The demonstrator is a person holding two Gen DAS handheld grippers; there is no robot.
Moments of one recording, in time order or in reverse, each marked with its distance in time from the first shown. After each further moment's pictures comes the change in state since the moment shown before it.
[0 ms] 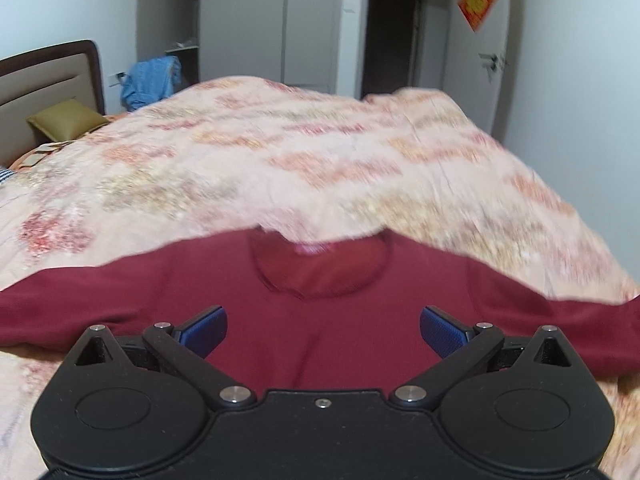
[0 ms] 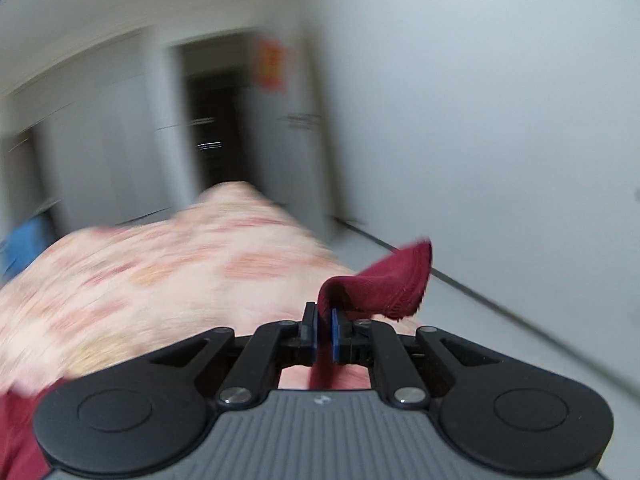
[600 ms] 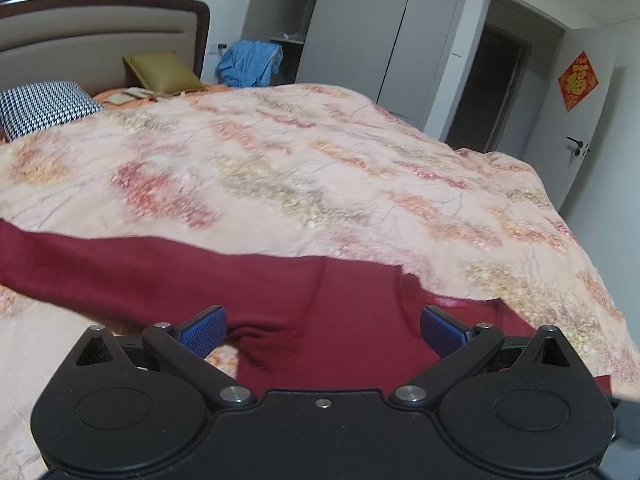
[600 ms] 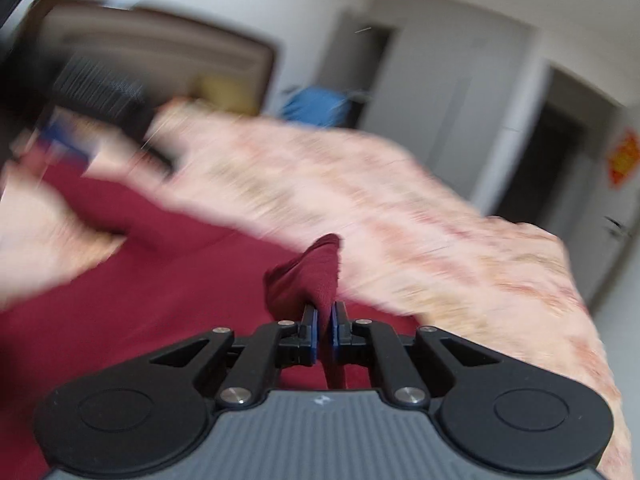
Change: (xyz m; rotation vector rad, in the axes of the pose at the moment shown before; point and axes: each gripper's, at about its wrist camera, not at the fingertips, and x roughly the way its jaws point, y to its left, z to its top) left arm -0.024 0.144 0.004 -0.290 -0.041 0.120; right arm -0.039 0.355 -0.134 -0.836 0.100 0.598
